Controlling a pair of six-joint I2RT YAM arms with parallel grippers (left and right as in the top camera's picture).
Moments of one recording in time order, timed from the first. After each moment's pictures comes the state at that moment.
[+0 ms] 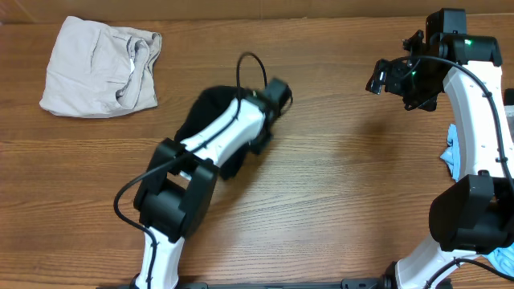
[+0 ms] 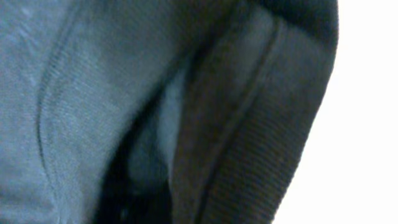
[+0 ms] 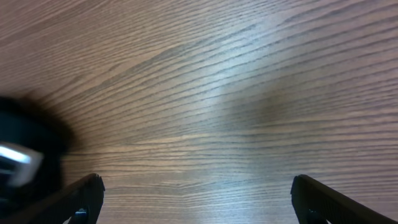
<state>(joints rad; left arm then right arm) -0.55 2.15 1.68 -1.02 -0.29 0.09 -0.10 1.88 1.81 -1.23 -0.22 0.17</state>
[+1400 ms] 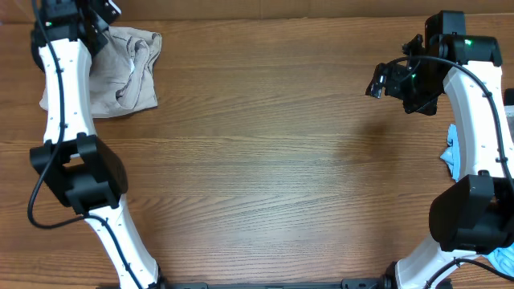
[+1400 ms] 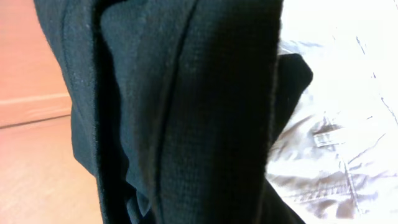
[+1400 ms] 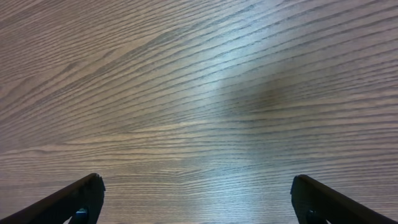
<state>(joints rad) 0.22 2.28 2.25 -0.82 -0.29 1.02 -0.10 1.88 1.81 -1.28 -0.22 0.17</state>
